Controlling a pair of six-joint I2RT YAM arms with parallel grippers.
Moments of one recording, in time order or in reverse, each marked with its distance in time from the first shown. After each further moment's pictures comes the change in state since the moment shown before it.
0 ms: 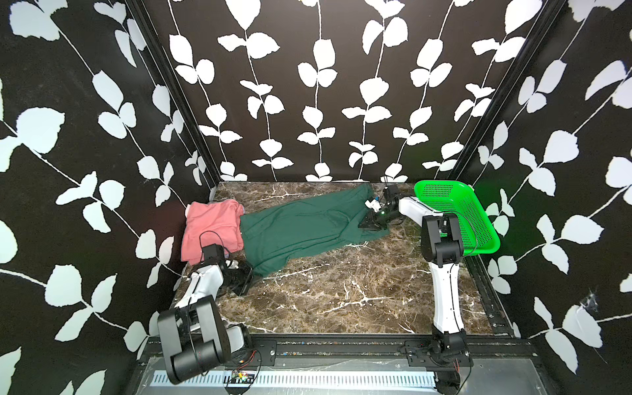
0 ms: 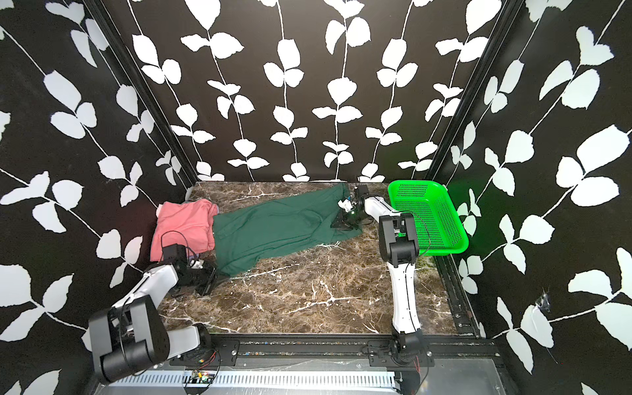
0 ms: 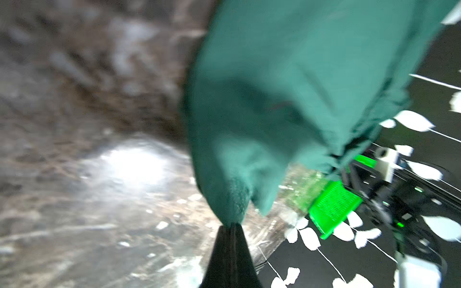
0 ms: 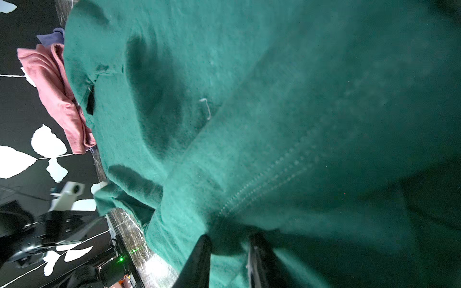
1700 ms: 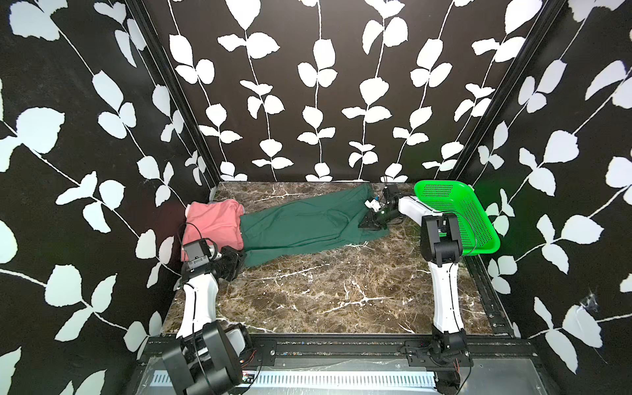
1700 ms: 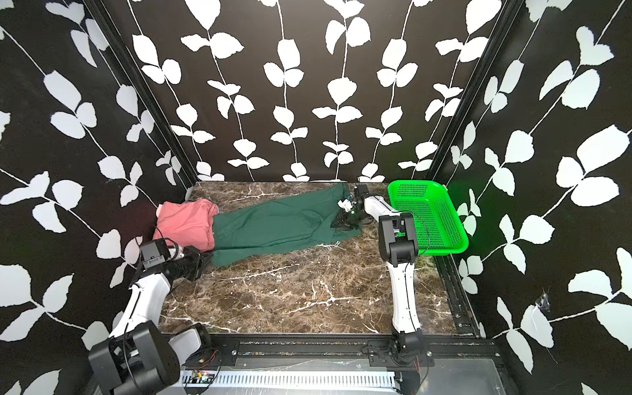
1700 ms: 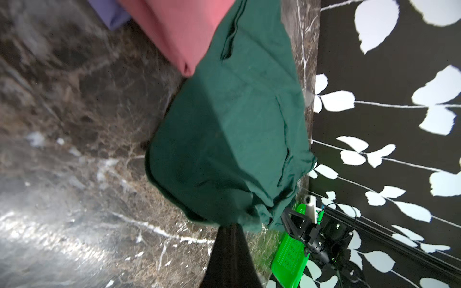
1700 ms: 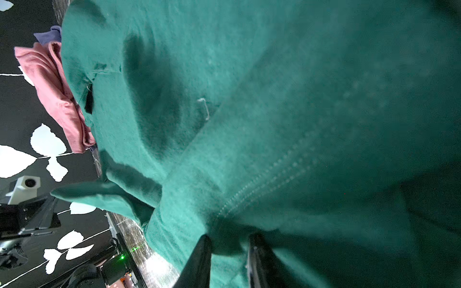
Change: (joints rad) left arm 0.117 -0.121 0.017 0.273 -0.039 -0.196; right arm 0.000 0.016 0.029 -0.032 0.000 -0.006
